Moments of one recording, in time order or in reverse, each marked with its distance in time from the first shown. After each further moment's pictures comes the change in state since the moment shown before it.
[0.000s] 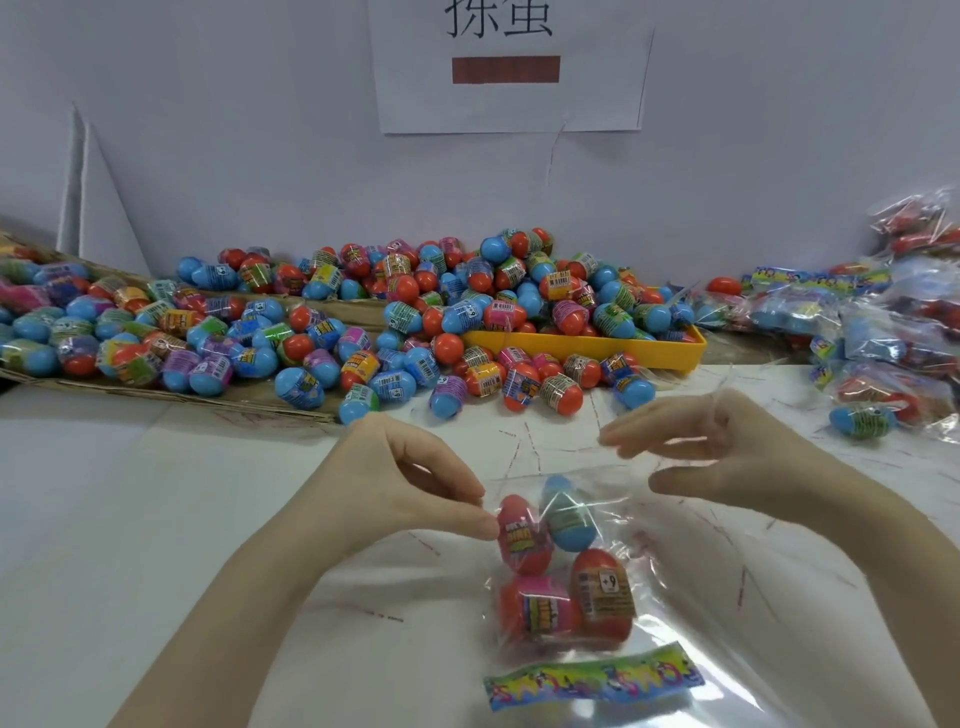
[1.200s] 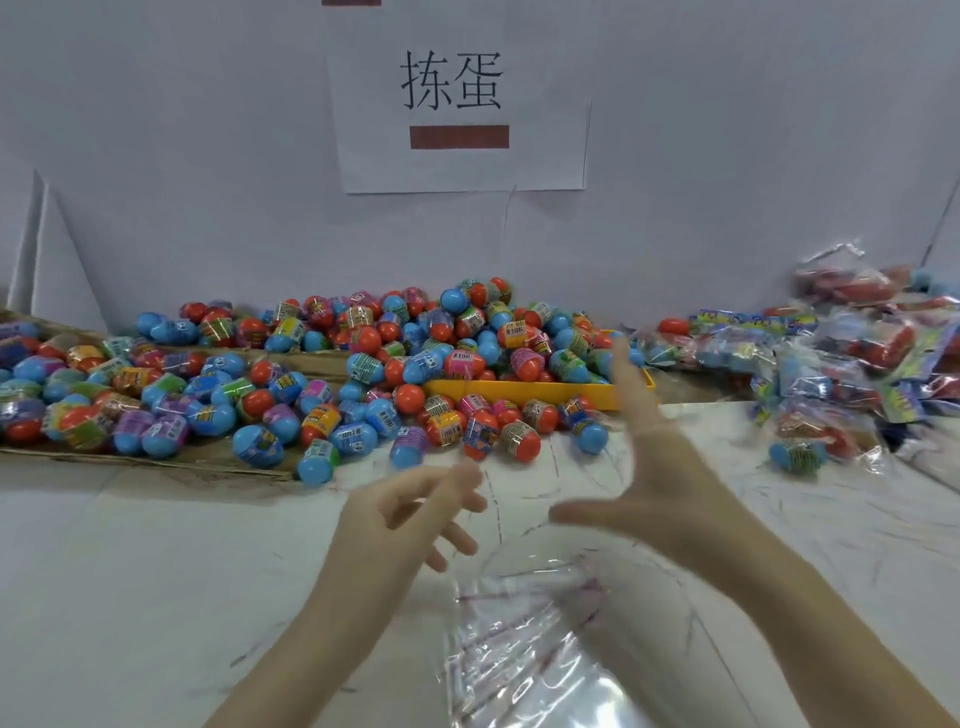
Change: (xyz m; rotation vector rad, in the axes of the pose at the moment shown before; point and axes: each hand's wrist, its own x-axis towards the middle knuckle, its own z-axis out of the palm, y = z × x) left_hand 0.003 0.013 0.042 -0.310 0.297 0.058; right_hand 0.005 -0.009 0.017 -0.132 0.322 -0.065
